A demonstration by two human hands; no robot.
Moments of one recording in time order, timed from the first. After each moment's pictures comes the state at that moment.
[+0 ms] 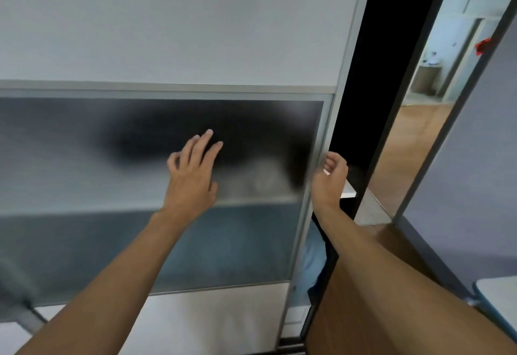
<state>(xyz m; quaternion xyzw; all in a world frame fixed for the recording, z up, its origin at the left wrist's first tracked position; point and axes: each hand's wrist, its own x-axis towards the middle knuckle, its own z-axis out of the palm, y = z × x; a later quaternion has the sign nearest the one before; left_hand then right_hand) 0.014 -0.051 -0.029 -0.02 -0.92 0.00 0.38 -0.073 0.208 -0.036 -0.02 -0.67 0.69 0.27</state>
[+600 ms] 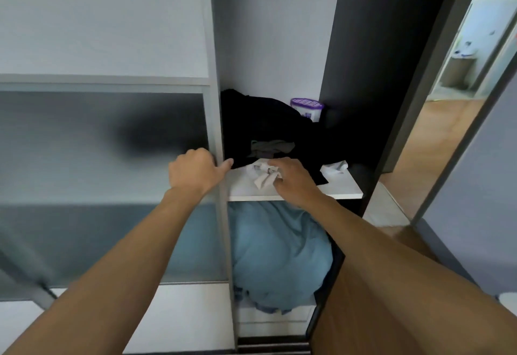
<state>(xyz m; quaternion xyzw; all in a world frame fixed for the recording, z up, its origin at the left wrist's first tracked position) -0.019 -0.025 -0.006 0.21 -0.95 -0.06 0.22 -0.097 0.191 -0.039 0.29 -0.90 0.33 0.04</state>
